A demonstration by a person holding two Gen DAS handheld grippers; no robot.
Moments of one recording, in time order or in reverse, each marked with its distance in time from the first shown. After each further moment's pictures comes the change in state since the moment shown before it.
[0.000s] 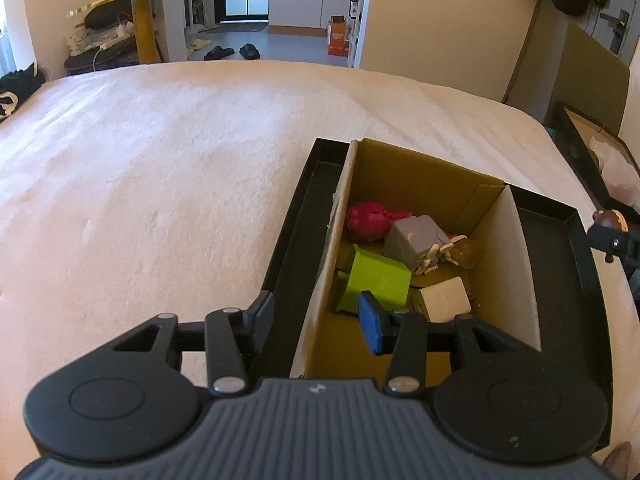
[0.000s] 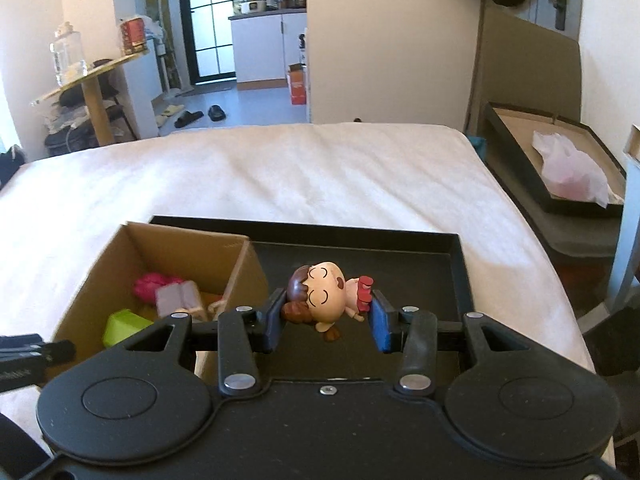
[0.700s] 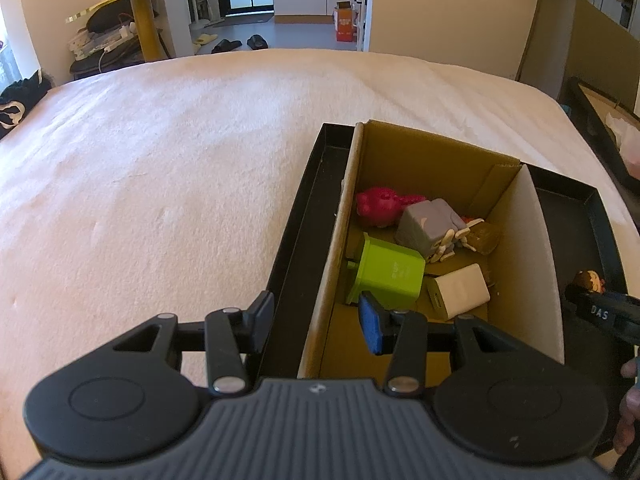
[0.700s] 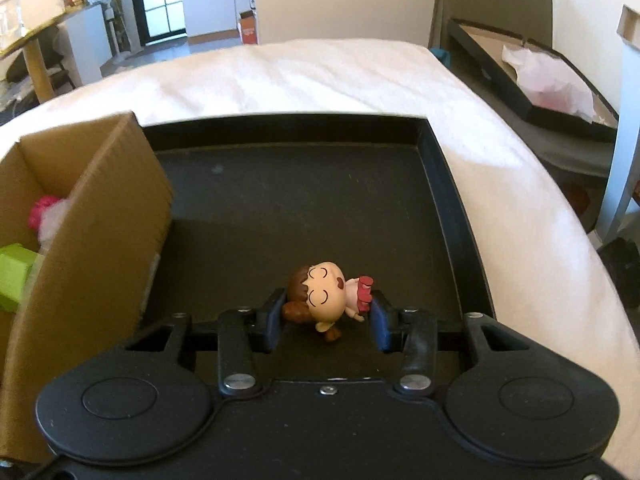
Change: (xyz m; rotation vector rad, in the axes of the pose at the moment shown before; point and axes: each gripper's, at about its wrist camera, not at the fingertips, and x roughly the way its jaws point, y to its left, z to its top) left arm 0.014 -0.012 0.000 0.045 0.037 0.069; right arm 0.070 -0.031 -0.060 0.068 0.135 -0.116
